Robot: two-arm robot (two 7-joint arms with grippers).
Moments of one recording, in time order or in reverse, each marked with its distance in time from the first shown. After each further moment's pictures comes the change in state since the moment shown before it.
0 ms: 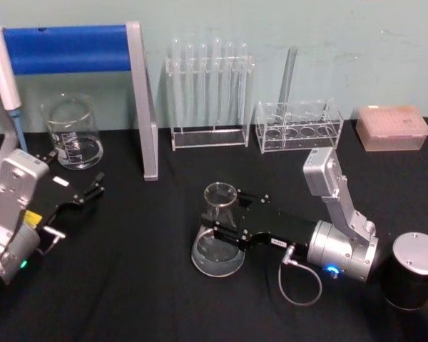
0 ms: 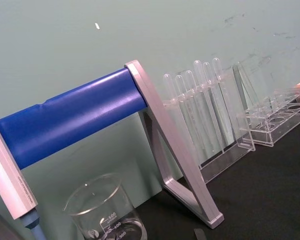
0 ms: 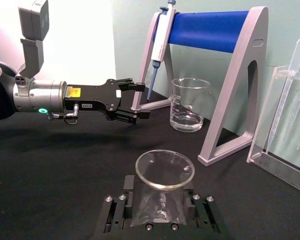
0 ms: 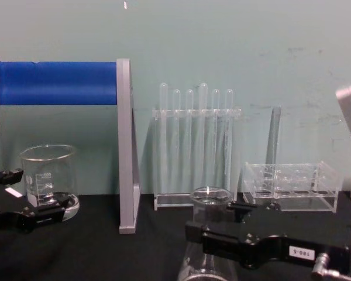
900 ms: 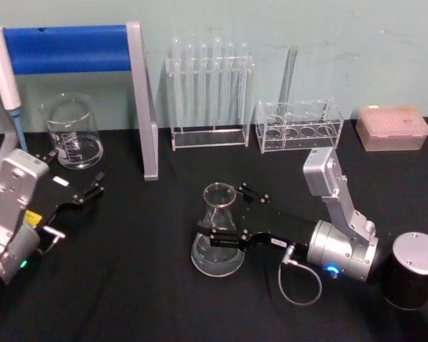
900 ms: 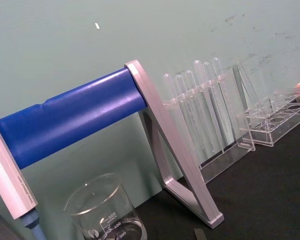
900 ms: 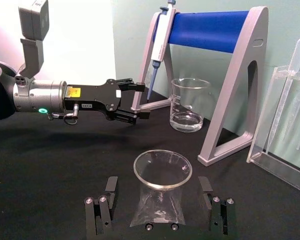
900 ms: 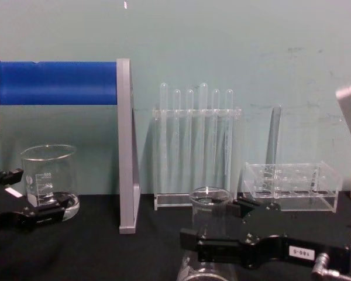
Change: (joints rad) left arm 0.000 0.000 0.000 0.000 0.000 0.000 0.000; right arm 0.000 0.000 0.000 0.000 0.000 -0.001 0.000
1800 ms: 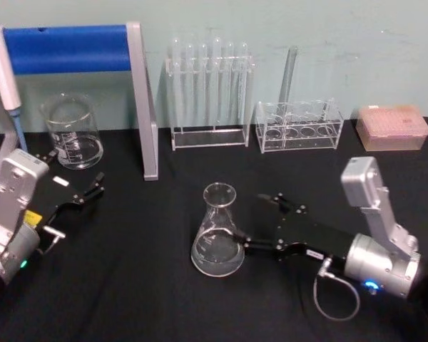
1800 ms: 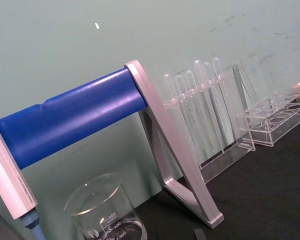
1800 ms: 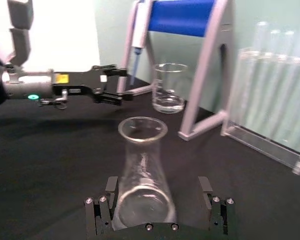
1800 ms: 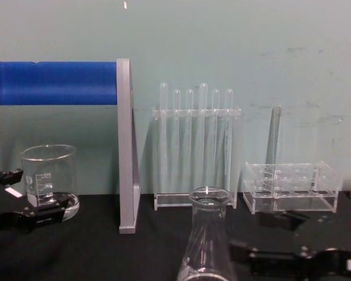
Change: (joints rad) left arm 0.000 0.000 0.000 0.000 0.000 0.000 0.000; right arm -0.118 0.112 0.065 -0.138 0.034 0.054 -0.055
